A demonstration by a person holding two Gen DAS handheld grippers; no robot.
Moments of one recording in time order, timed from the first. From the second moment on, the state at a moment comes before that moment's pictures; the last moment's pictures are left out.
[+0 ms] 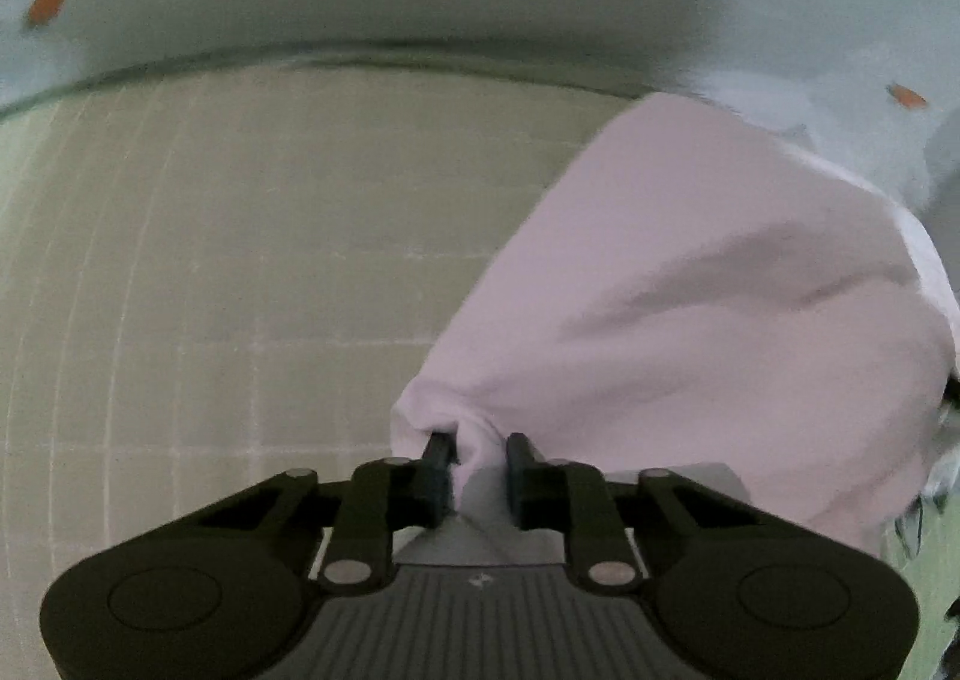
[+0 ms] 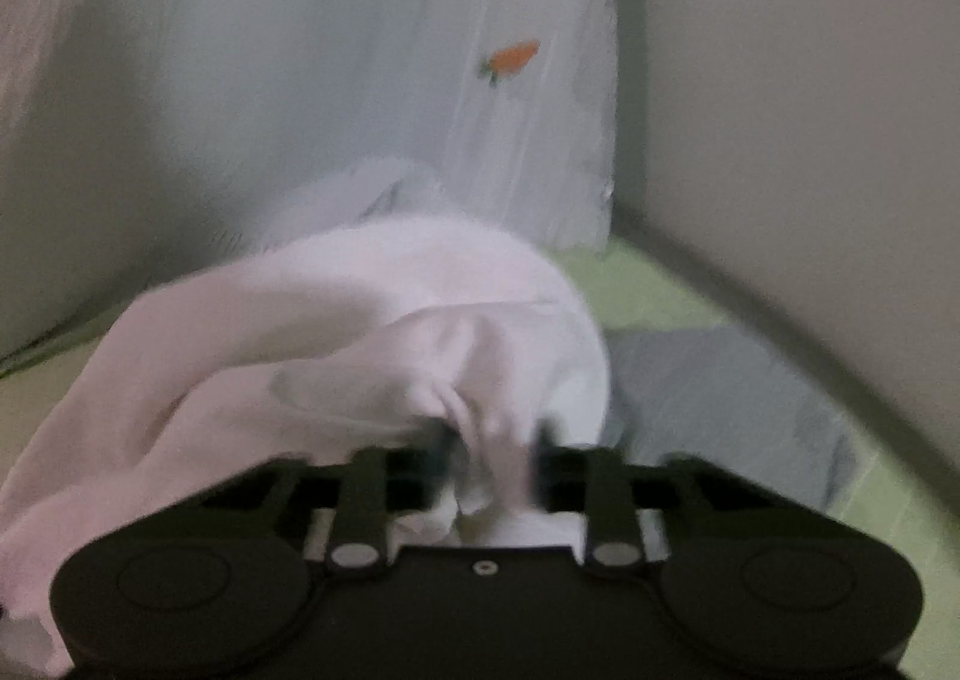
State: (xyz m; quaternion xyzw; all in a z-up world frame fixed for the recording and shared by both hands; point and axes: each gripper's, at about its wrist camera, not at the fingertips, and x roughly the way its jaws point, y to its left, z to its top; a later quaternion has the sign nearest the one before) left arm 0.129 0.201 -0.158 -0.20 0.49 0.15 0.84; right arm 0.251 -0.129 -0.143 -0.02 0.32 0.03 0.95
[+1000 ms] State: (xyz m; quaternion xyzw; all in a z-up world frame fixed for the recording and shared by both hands) left arm -0.197 0.267 0.040 -0.14 0.23 0.38 0.88; right arm 0.004 0.024 0.036 -0.07 0.10 0.36 0.93
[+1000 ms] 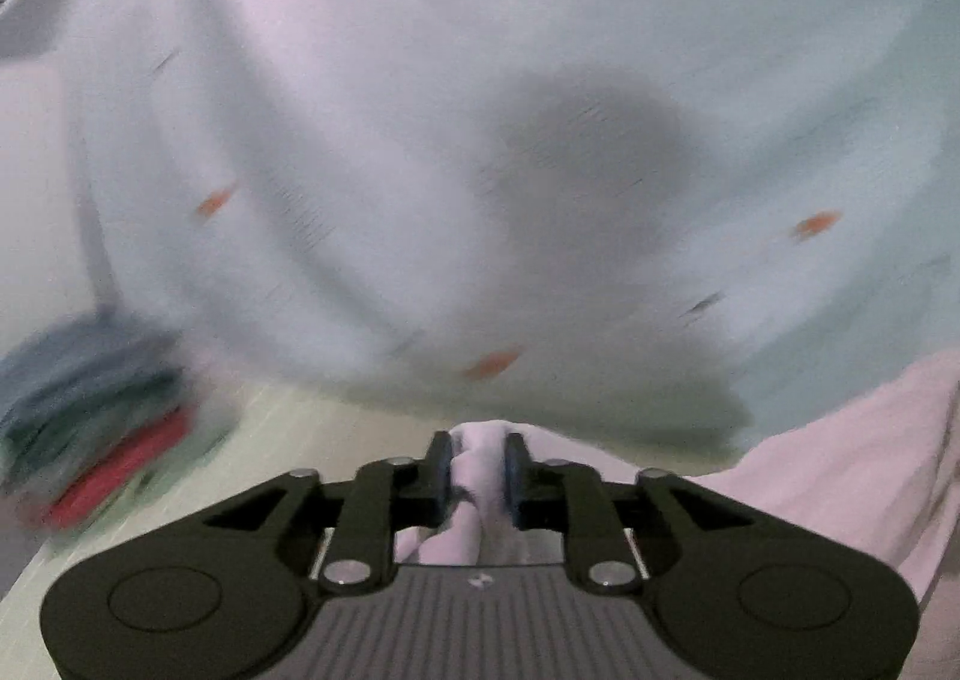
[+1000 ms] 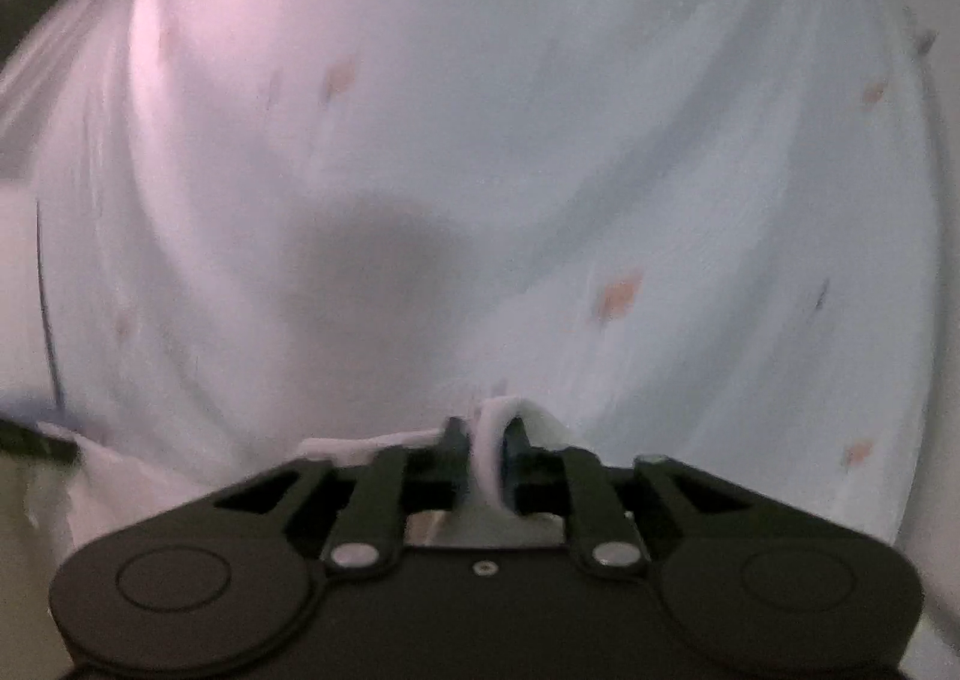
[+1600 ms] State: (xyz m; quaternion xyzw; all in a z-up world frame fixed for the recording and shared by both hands) left arm -0.256 0.295 -0.071 -0.24 0.41 0.38 0.79; right arm -0.013 0.030 -0.098 -0.09 0.38 0.26 0.88
